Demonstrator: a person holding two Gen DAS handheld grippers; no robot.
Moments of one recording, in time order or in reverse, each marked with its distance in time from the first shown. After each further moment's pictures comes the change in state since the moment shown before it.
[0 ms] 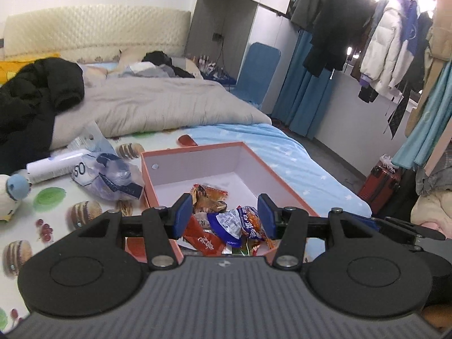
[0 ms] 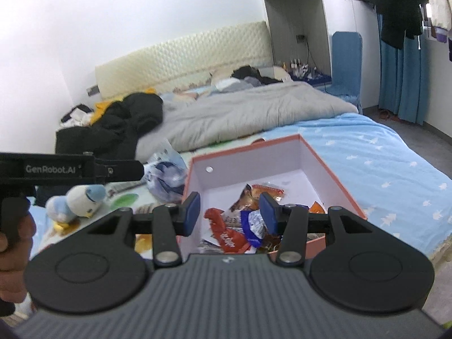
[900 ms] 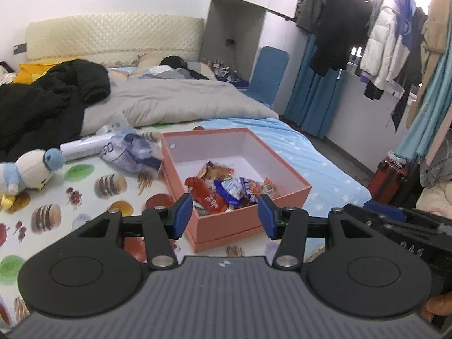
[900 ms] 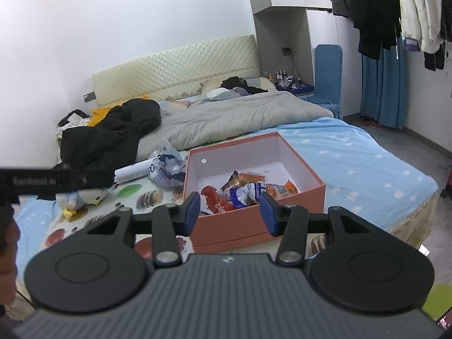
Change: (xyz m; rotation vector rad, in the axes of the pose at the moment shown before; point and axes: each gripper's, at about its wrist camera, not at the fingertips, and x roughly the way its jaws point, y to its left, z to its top) left arm -0.118 -0.037 -0.081 -0.008 -0.016 0.081; right arm -0.108 0.008 -0.048 -0.001 -0.041 -0.060
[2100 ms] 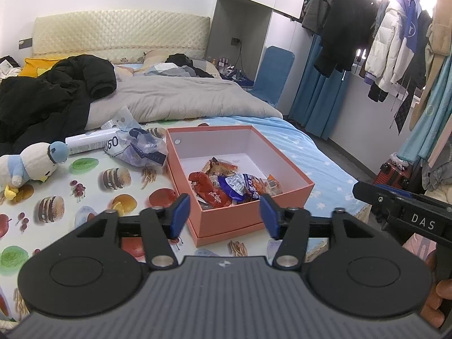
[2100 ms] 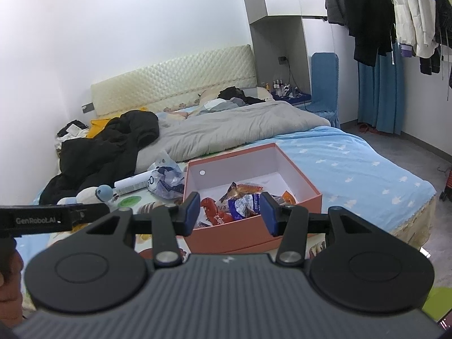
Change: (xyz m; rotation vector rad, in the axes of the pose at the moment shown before) left arm 0.000 0.009 -0.002 -0.017 0.003 0.011; right arm -0.009 0.002 0.003 0.010 -0.049 -0.014
